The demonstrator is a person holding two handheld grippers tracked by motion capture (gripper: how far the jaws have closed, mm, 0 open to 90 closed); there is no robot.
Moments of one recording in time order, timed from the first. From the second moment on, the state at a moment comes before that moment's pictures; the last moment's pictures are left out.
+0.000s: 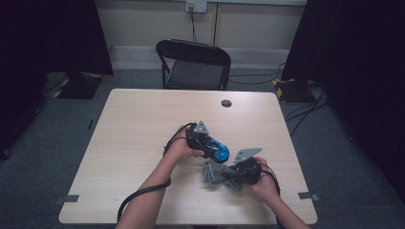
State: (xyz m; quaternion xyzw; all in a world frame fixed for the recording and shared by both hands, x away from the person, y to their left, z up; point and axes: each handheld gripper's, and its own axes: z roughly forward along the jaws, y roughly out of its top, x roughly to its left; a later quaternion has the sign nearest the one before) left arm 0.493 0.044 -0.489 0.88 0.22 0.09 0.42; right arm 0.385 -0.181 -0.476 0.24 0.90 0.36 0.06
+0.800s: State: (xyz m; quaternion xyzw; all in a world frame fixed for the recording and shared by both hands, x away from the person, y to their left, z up) left arm 0.493 0.045 -0.490 0.88 0.22 0.10 0.42; right arm 0.408 -0.188 -0.478 0.24 0.91 0.32 0.09
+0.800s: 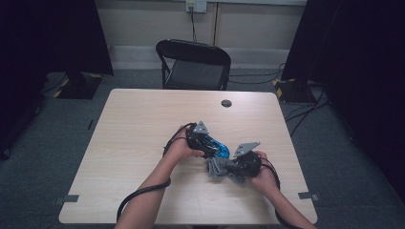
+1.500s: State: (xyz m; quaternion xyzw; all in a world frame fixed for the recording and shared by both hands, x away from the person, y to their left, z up) left arm 0.493 0.045 -0.489 0.88 0.22 0.09 0.41; right arm 0.421 -0.217 -0.478 0.28 0.90 0.32 0.09
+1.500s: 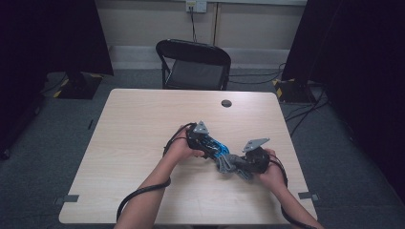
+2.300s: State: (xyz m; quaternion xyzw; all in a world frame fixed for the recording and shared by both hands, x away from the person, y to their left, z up) left arm 0.493 0.045 -0.489 0.88 0.21 0.10 0.42; right arm 0.446 -0.239 -0.479 0.33 0.88 0.31 0.11
